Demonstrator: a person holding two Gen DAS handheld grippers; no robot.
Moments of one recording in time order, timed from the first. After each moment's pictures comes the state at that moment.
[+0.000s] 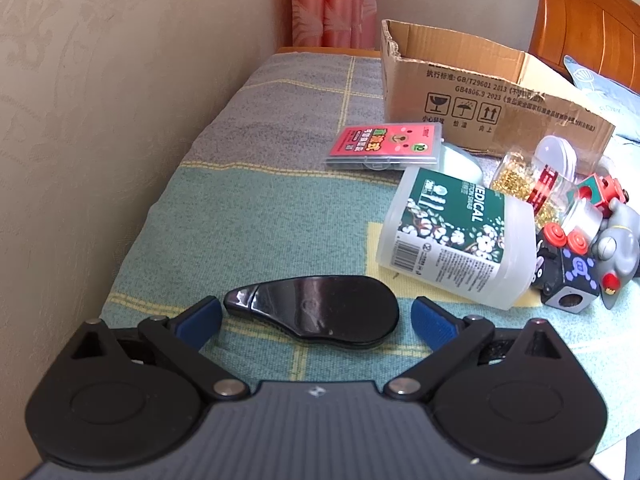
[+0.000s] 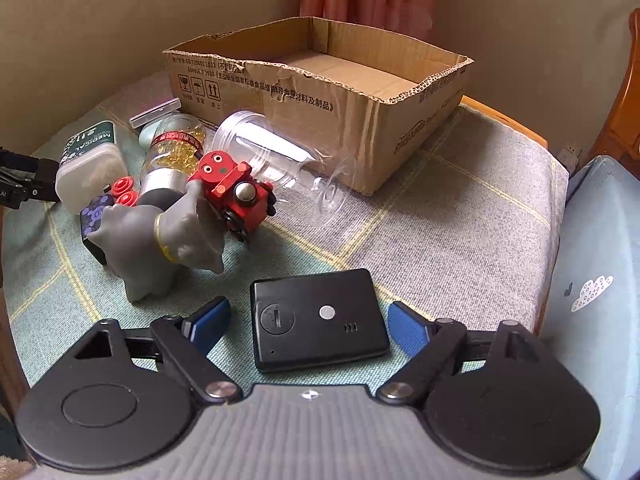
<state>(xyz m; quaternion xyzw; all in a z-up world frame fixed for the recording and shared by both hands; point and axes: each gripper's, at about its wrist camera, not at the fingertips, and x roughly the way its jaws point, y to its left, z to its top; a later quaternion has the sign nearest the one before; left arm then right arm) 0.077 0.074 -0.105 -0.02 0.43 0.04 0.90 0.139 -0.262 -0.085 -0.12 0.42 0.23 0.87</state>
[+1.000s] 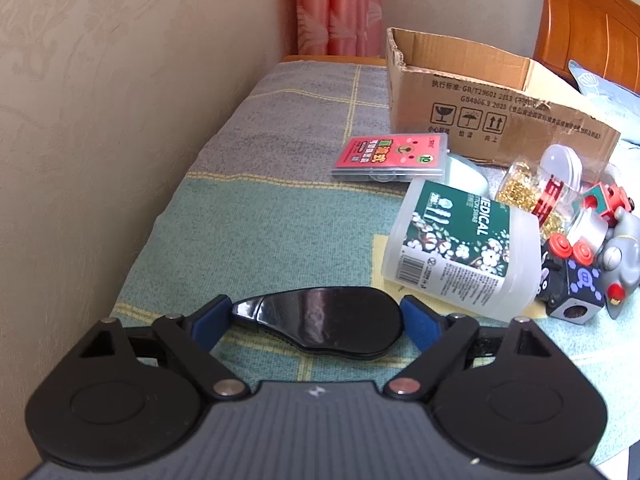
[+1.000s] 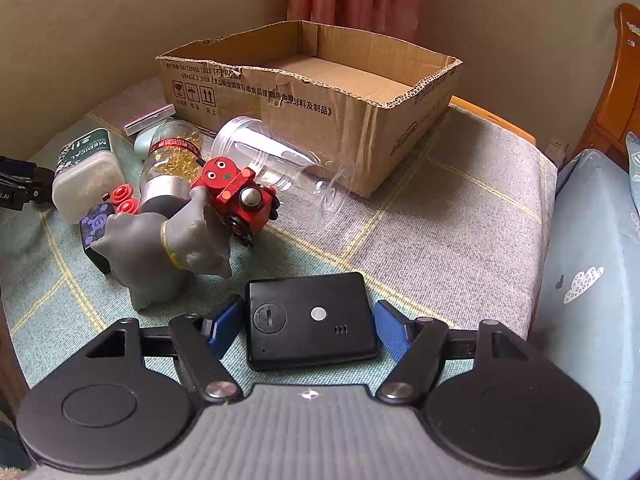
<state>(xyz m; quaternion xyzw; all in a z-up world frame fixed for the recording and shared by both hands) 0.082 0.074 -0.103 -0.01 0.42 0.05 0.91 0.132 -0.255 -0.084 -0.12 0.42 0.20 0.88</state>
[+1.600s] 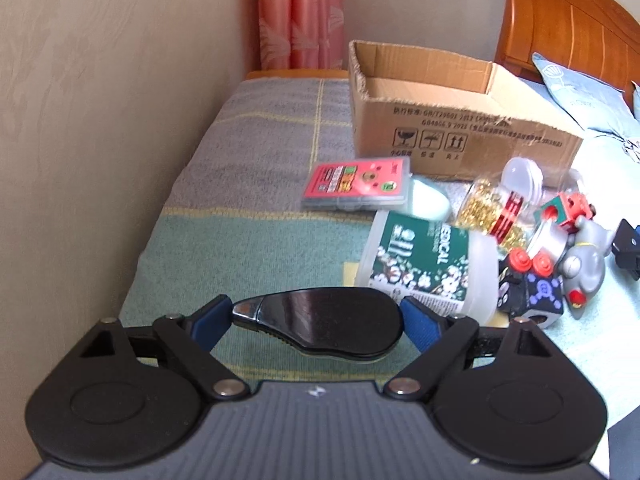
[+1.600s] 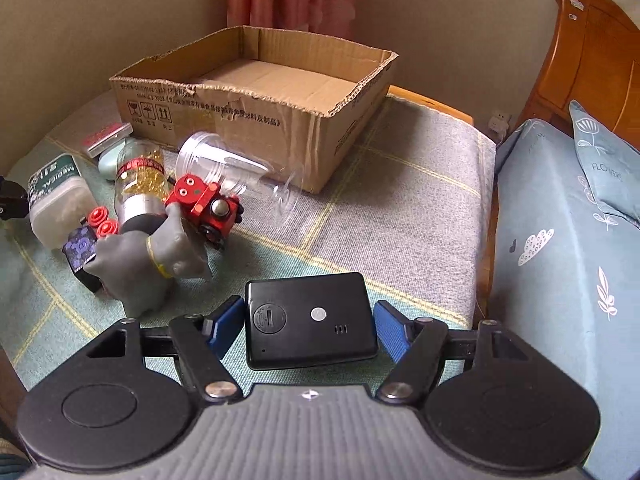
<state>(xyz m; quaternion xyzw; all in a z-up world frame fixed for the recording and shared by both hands) 0.087 0.074 -0.070 0.00 0.42 -0.01 0.91 0.116 -0.255 -0.056 -0.10 0.43 0.11 0.89</state>
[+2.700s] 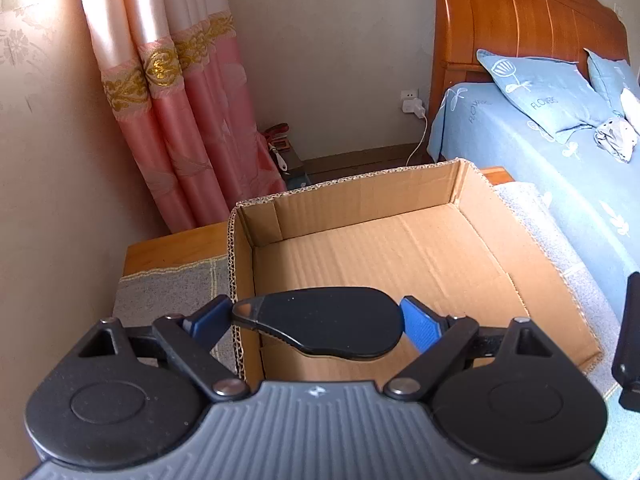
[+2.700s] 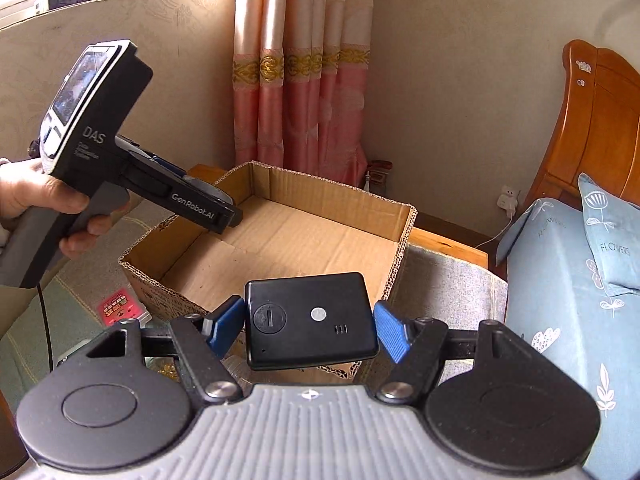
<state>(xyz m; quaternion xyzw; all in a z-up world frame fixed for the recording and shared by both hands) 0.328 -0.019 0.000 0.09 0.40 -0.11 0.90 0.208 -0.206 0.038 -0.08 0.35 0.13 0.92</state>
